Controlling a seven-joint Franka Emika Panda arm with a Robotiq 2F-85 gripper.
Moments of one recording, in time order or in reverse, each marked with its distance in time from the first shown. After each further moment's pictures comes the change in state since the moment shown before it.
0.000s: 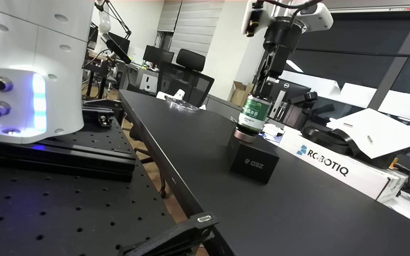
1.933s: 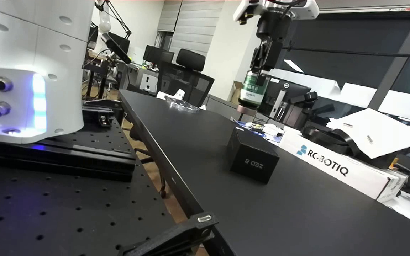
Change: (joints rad) arm 0.092 -0.079 0.018 -0.008 0.089 0.050 -0.133
